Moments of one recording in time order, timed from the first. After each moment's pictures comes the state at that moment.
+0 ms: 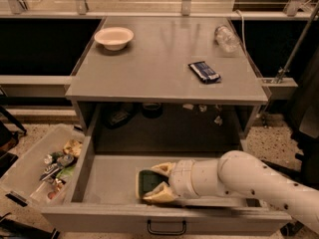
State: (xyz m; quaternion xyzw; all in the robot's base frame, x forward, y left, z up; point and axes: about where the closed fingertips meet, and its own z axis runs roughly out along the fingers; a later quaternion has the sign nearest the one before) arm 0.447 0.004 0.662 -0.56 0.68 0.23 0.41
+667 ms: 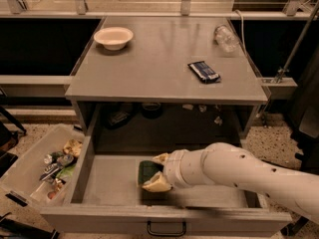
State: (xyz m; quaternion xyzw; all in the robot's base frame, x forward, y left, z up) arm 0.477 0.003 0.656 -0.56 0.72 0.15 0.37
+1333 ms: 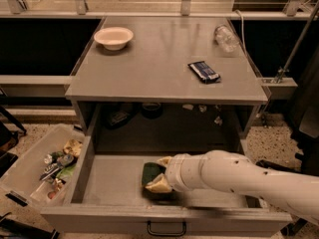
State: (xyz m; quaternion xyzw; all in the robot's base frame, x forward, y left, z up) arm 0.486 -0.004 0.631 -0.54 0.74 0.14 0.37
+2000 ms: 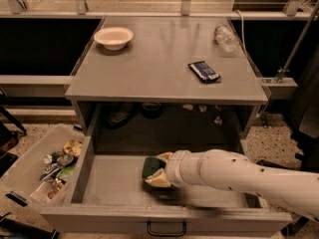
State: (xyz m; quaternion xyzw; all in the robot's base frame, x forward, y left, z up) arm 0.505 -0.009 0.628 -0.51 0.76 0.13 0.39
